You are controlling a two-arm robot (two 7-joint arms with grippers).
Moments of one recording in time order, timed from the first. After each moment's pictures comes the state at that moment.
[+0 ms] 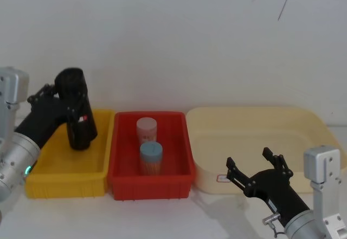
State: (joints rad) left arm -0.41 0.26 0.24 -1.48 -0.32 -0.03 -0.21; right arm -0.01 0.34 -0.23 -1.77 0.29 0.03 0.07
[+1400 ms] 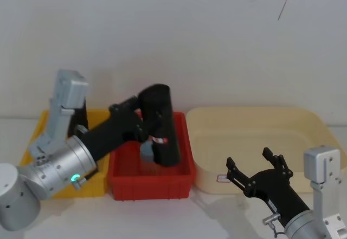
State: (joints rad) left arm -0.52 0.24 0.41 -1.39 -0.54 -0.01 -0.64; right arm -0.01 0.34 -0.23 -1.77 0.29 0.03 0.07
